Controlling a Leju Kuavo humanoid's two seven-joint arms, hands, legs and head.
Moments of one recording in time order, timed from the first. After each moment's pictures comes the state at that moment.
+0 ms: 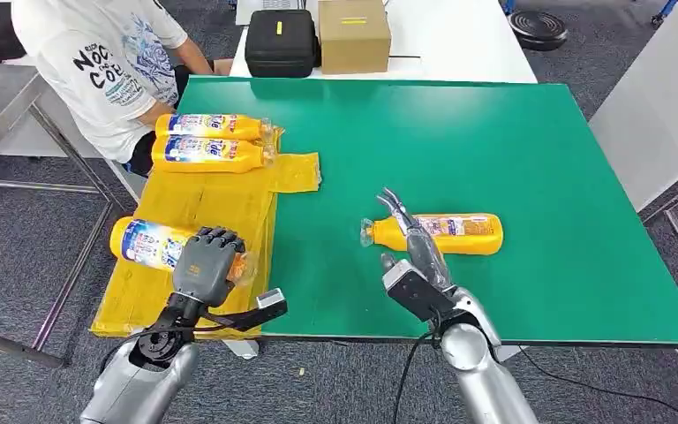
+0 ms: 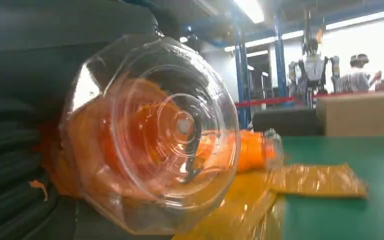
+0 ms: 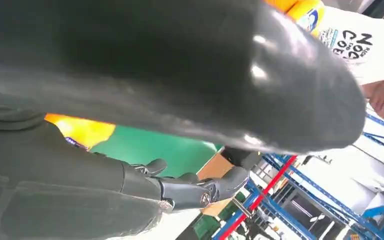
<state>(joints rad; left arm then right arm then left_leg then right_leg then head) -0.27 0.00 -0.37 -1.13 -1.49 0.35 -0.03 -0.19 0.04 0.27 -1.42 0.51 0.04 -0.44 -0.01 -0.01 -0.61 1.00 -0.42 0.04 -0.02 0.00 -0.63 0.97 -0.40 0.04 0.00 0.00</state>
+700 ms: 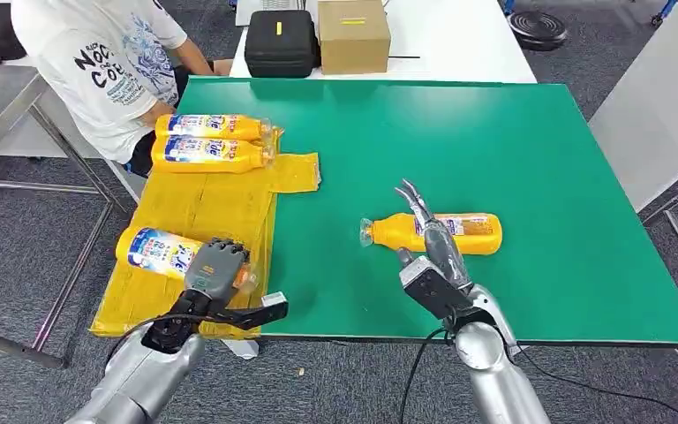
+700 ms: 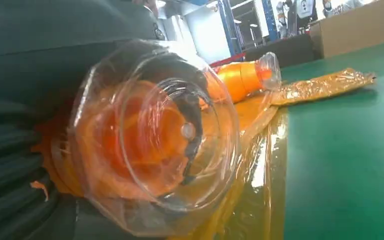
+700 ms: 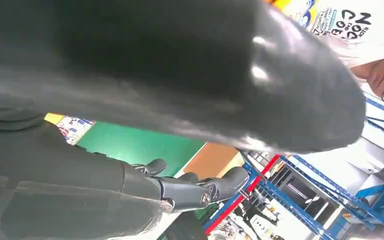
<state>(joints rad) -0.41 -0.02 -0.39 -0.81 -1.48 0.31 -0.03 -0.17 0.03 0.23 -1.48 0.51 0.04 -0.44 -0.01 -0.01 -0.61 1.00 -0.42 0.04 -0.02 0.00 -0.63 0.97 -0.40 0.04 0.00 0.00</state>
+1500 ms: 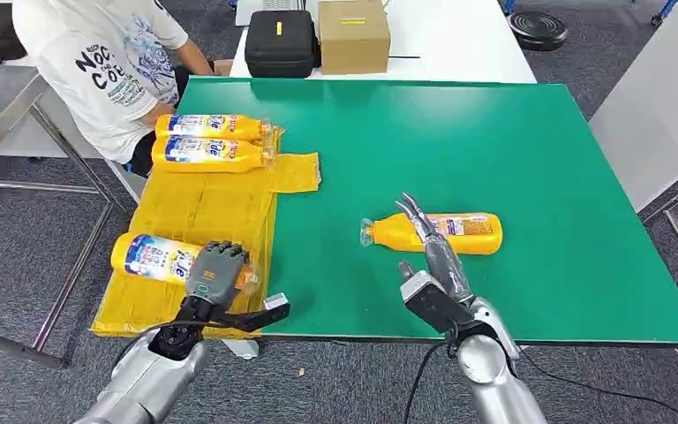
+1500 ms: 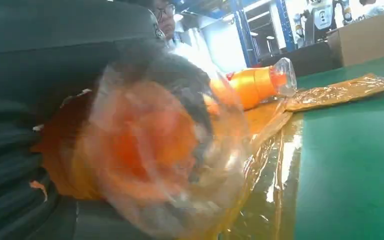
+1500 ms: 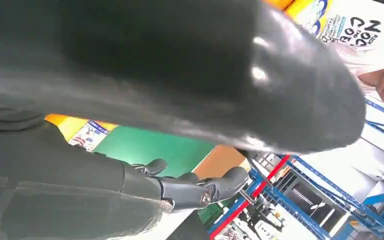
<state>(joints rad) -0.40 -0.05 -0.39 -0.74 -1.55 0.43 0.05 -0.12 0.02 0.23 -1.51 0.52 0.04 -0.45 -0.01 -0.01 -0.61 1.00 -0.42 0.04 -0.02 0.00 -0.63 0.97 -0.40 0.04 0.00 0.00</state>
